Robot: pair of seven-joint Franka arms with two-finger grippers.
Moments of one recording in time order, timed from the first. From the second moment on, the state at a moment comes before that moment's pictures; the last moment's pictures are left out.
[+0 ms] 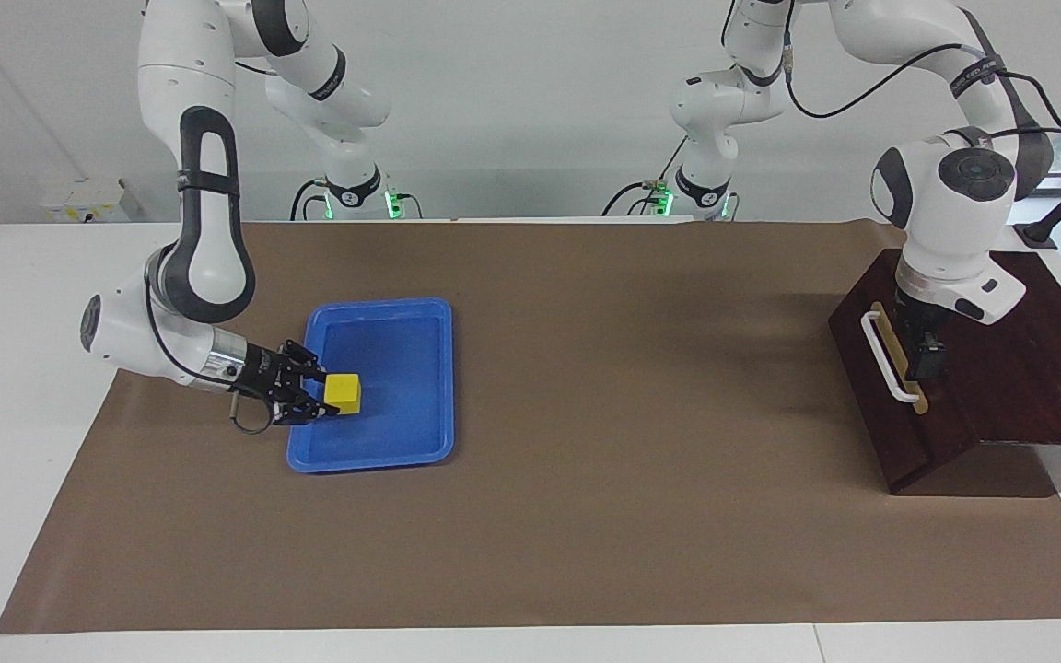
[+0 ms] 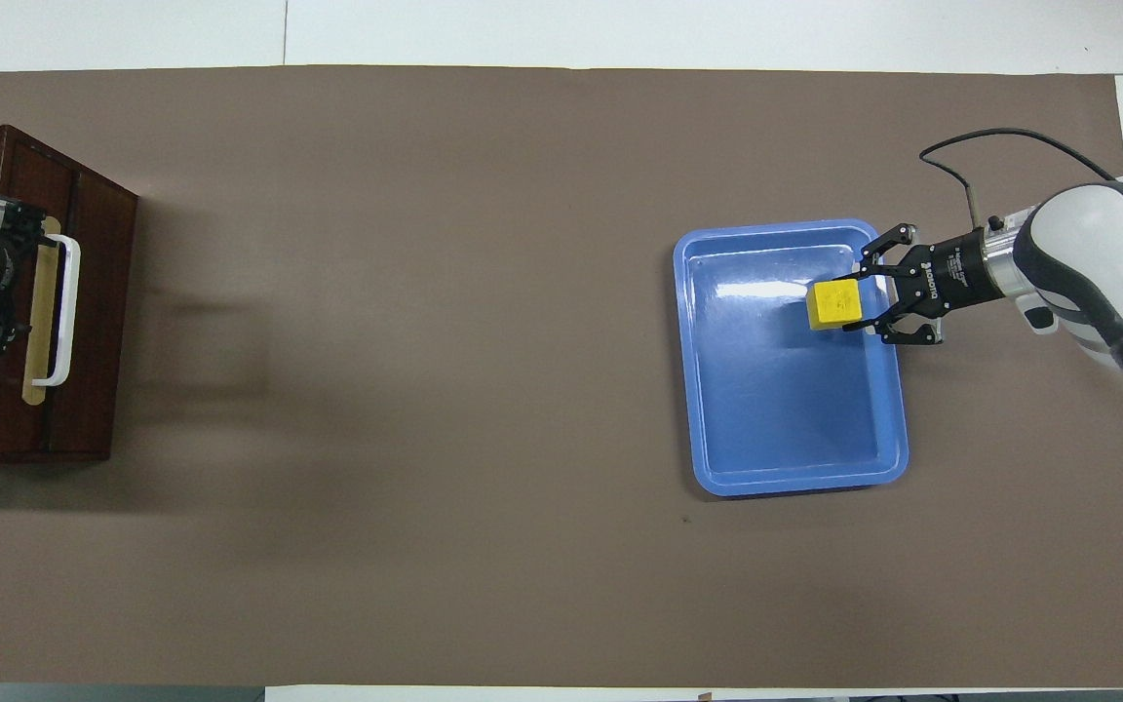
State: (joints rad) left arm 0.11 0.10 -0.07 -1.92 0.33 2.12 -1.38; right arm -0.26 0.43 0.12 -1.82 0.63 1.93 0.97
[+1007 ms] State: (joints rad) left arm -0.09 -0.08 -0.10 -1.77 0.02 1.68 -0.80; right arm -0.26 0.48 0.12 -1.80 0.62 1.96 0.88
